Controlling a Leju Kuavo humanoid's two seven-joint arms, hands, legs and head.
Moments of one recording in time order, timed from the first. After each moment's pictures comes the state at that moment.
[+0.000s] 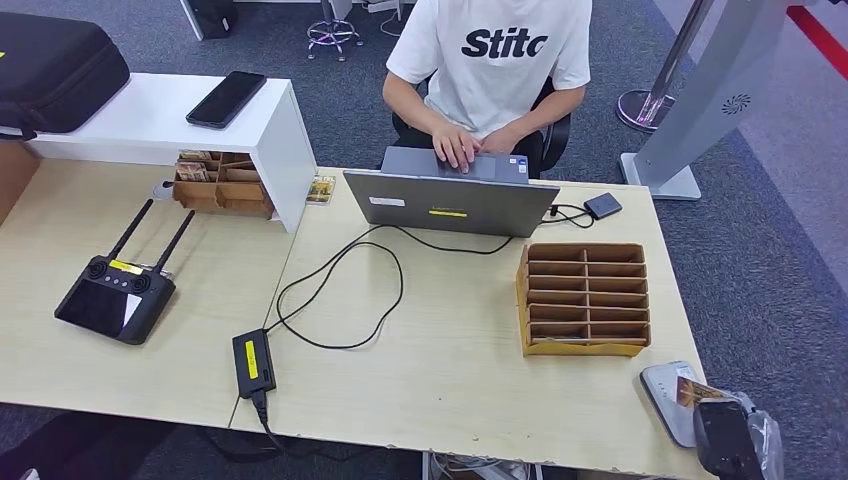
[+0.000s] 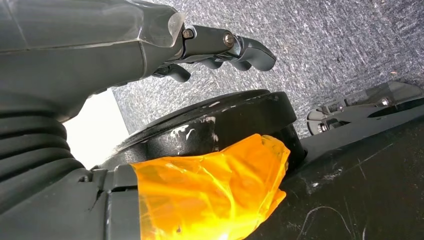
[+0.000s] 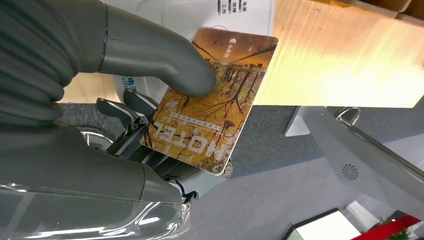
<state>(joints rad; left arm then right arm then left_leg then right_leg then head) -0.14 -0.09 -1.52 -0.11 1.21 0.23 0.10 0.11 -0.03 -0.50 -1.27 0.63 -0.23 -0.31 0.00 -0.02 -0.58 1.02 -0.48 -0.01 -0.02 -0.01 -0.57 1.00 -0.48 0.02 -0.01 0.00</state>
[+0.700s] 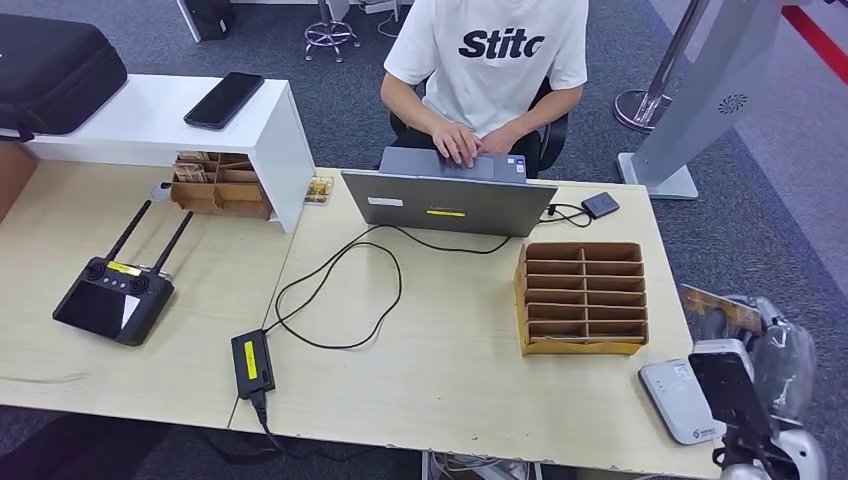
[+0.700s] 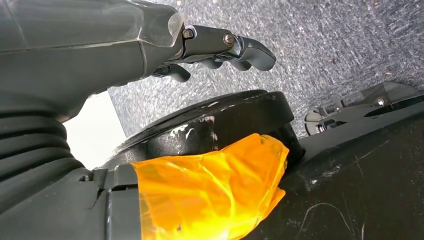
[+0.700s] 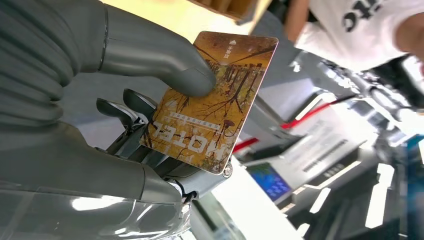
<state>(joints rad) -0.14 -0.08 -1.52 -0.11 1.18 0.21 0.09 0.01 -0.15 -0.22 -1.66 0.71 -0.33 -0.19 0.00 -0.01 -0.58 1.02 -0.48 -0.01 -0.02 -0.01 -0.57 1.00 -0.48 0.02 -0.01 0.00</state>
